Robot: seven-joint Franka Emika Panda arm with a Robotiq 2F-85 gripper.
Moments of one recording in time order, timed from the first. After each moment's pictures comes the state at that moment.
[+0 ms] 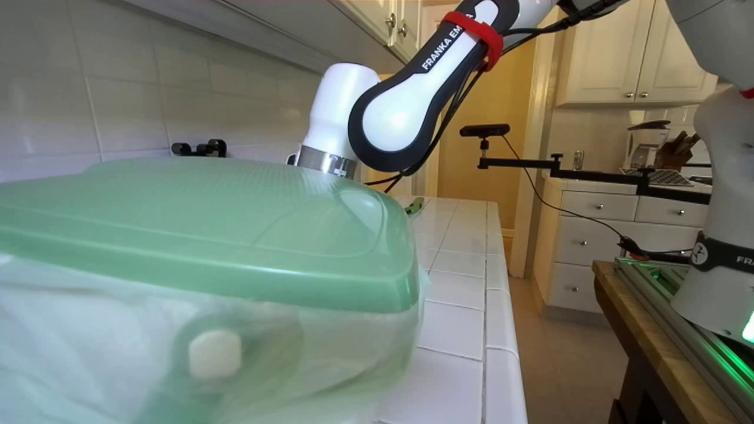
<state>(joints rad) 0.16 0.64 0.14 -1.81 0.04 2.75 0.02</state>
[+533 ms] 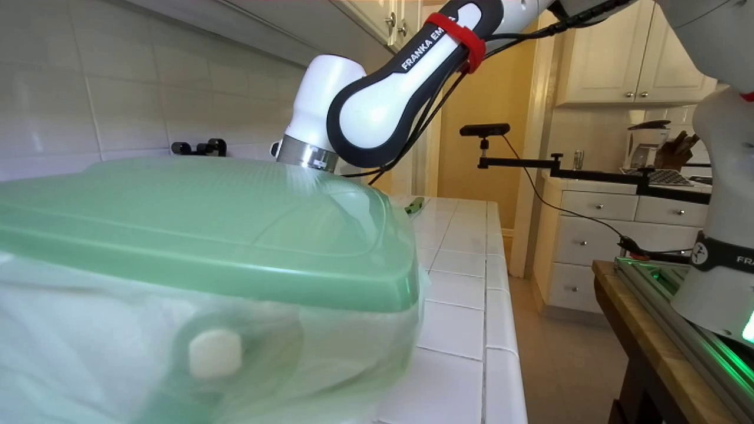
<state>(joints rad) 0.20 0.70 0.09 -1.68 0.03 2.74 0.03</state>
